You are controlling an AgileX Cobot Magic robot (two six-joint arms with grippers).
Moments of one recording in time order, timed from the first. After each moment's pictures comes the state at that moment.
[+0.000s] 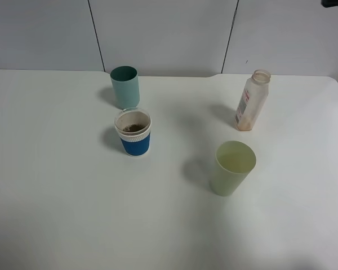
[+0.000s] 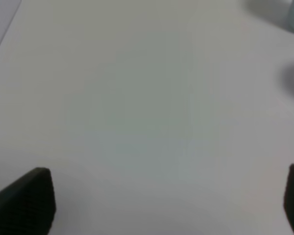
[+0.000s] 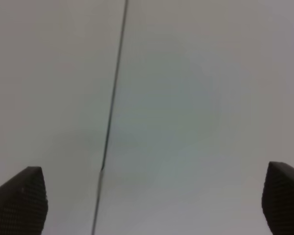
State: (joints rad) left arm 0.11 0.01 -0.51 0.00 1.05 0.02; right arm 0.16 1.09 -0.62 0.17 -0.52 -0.38
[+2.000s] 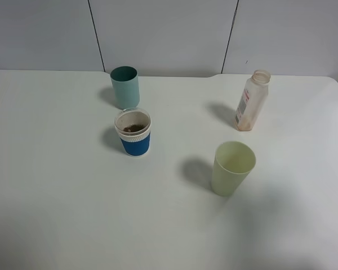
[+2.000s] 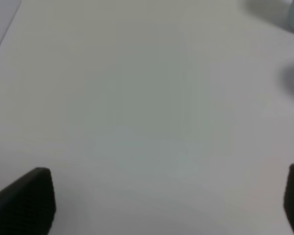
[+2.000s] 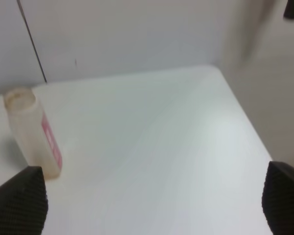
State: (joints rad) left arm 0.11 0.01 -0.51 0.00 1.05 0.02; right arm 0.12 0.15 -0.53 -0.33 0.82 0.30
